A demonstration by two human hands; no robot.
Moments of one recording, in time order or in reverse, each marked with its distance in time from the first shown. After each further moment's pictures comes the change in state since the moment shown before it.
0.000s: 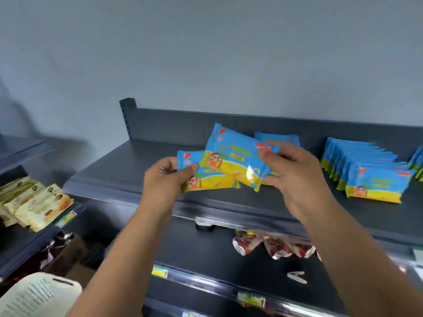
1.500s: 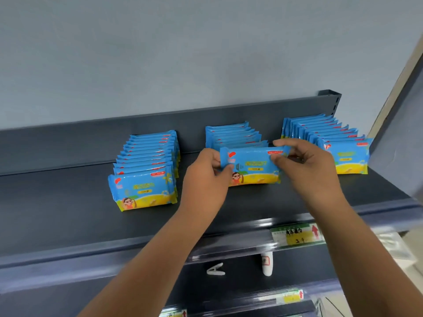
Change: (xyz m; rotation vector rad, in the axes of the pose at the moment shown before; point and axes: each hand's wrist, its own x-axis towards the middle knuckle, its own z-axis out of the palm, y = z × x) left_hand -0.064 -0.068 0.345 0.546 -0.447 0.359; right_hand 0.016 -0.027 -0.316 -0.589 0.465 -0.162
